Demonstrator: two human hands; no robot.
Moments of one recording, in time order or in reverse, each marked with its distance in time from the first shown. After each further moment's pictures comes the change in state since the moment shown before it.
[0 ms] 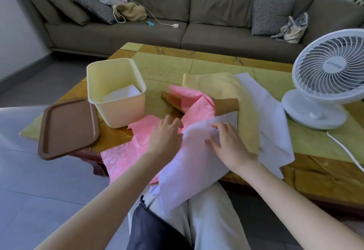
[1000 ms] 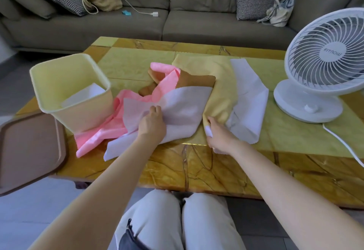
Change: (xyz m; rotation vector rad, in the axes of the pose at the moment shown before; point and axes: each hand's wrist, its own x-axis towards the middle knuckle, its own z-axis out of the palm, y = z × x) left_hand 0.111 -0.019 0.057 0.233 -0.152 -0.139; right_hand 0.077 0.063 0.019 0.014 -0.345 0.321
